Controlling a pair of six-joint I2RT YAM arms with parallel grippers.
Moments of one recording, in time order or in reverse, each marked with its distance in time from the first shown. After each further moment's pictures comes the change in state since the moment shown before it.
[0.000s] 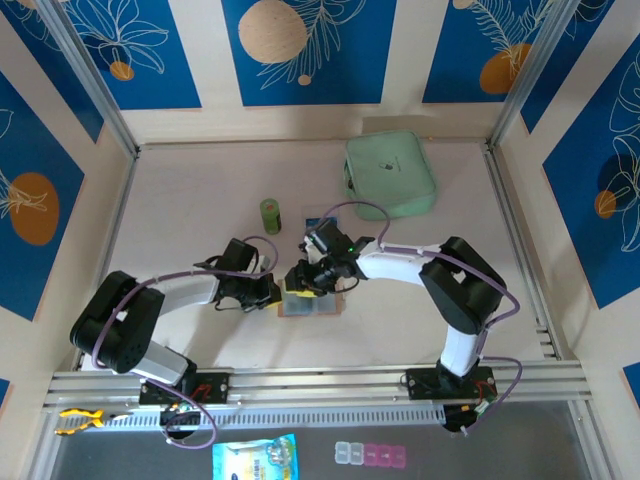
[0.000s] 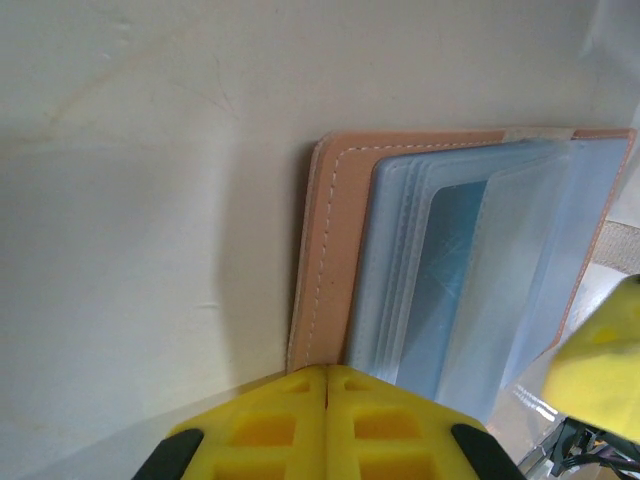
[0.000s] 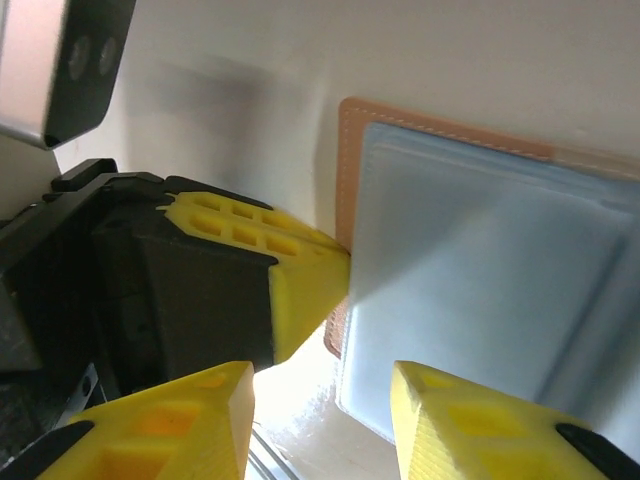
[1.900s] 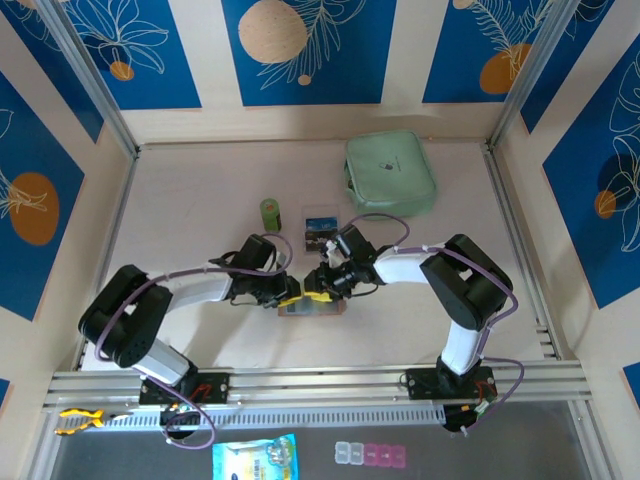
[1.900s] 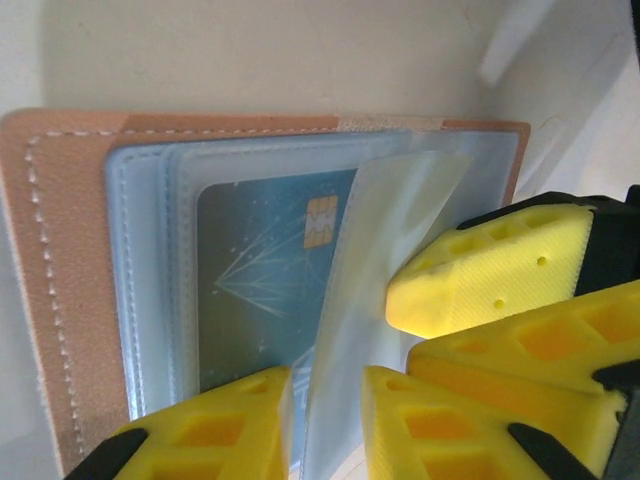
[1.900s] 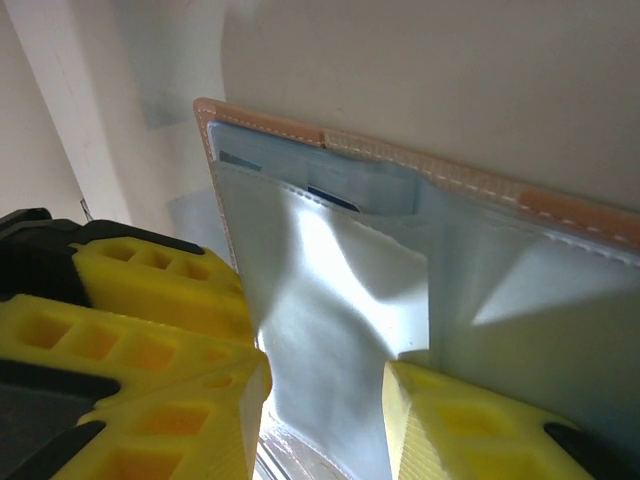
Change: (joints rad) left arm -0.124 0.051 0.091 0.043 0.002 -0.159; right arm -0.135 -0.018 -0.210 0.203 -0.131 0.037
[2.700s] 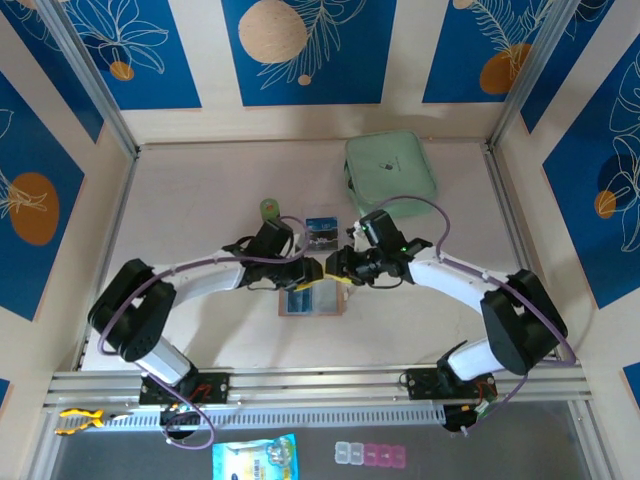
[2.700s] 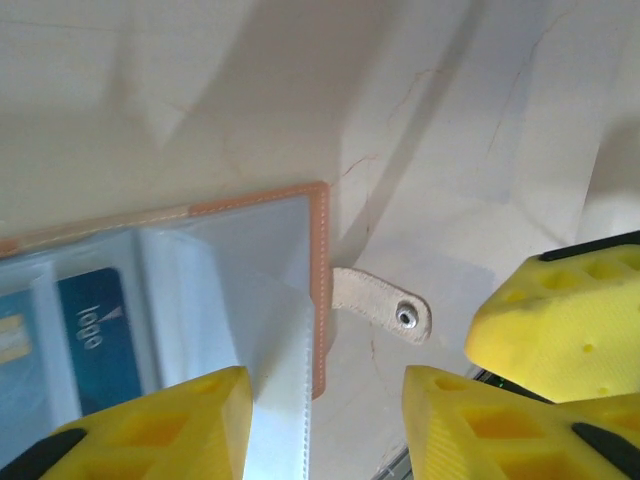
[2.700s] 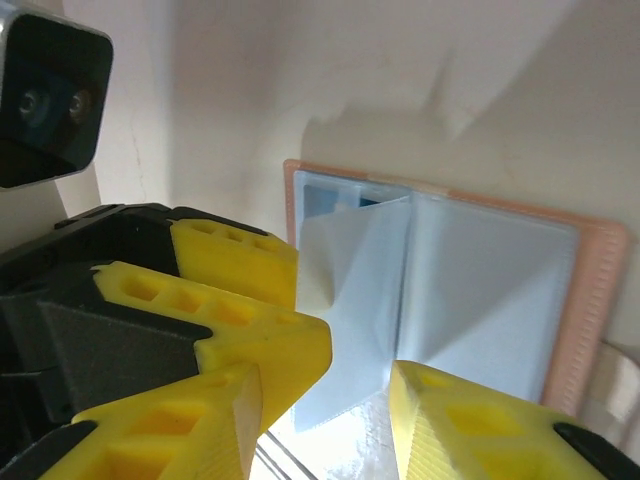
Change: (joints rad) left arm -0.088 0.076 0.206 -0.009 -0.016 -0.019; right arm -0.107 -0.363 -0.028 -0.266 0.159 -0.063
